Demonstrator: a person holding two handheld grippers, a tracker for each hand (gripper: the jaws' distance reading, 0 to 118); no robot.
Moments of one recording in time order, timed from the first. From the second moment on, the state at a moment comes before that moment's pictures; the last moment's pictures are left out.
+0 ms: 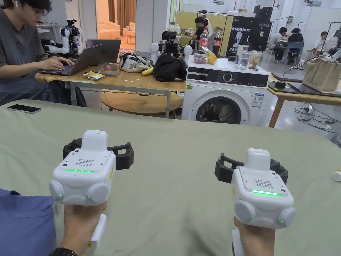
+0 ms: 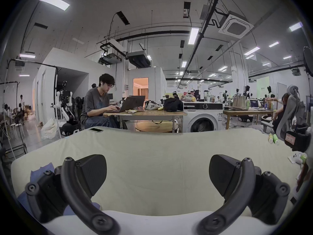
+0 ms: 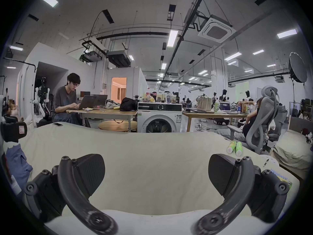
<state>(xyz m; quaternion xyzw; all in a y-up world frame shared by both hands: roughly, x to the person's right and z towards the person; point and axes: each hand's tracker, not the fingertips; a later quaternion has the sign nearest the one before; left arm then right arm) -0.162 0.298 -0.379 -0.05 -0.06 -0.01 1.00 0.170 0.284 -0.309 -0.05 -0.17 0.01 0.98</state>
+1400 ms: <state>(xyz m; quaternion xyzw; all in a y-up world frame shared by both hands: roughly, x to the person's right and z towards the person) -0.164 0.305 -0.367 -0.05 -0.07 -0.04 1.00 0.166 0.281 -0.304 -0.07 -0.17 0.02 0.98</state>
